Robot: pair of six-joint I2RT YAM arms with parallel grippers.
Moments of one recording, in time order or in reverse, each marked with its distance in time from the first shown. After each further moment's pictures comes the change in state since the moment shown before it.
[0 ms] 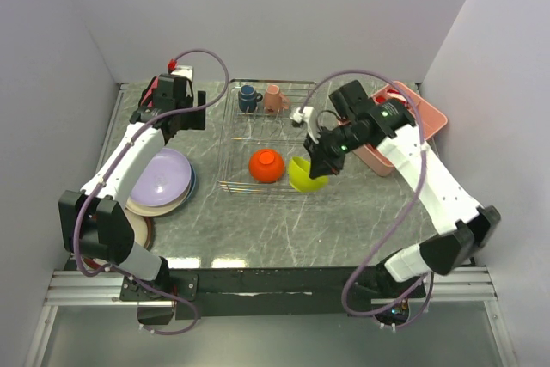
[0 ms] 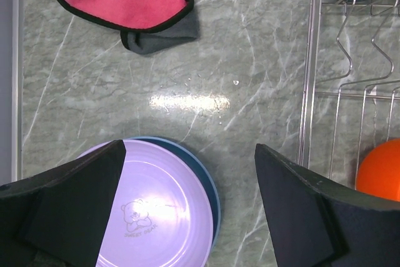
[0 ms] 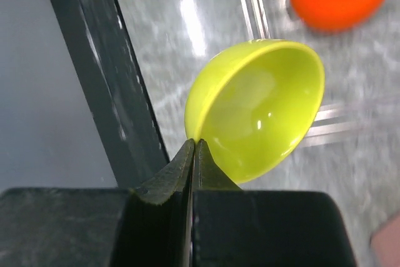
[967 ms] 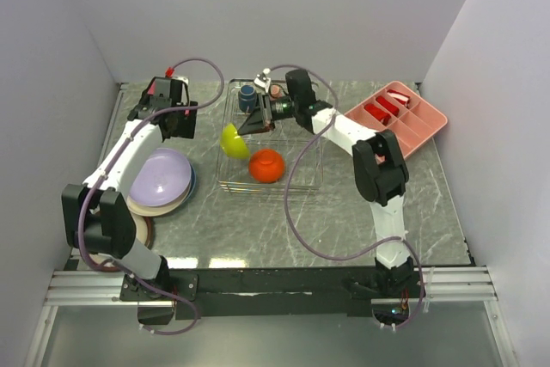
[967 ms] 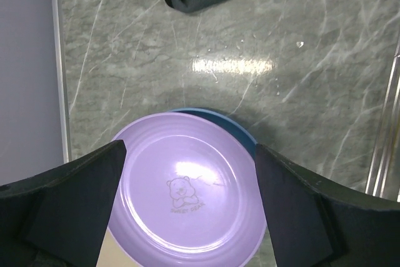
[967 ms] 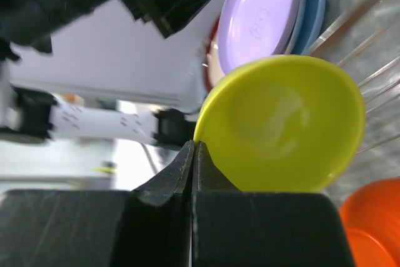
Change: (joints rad) left arm 0.051 0.039 -0.002 -0.099 -0.074 0.102; right arm -0.034 0.719 0.090 1.371 -0.575 1.314
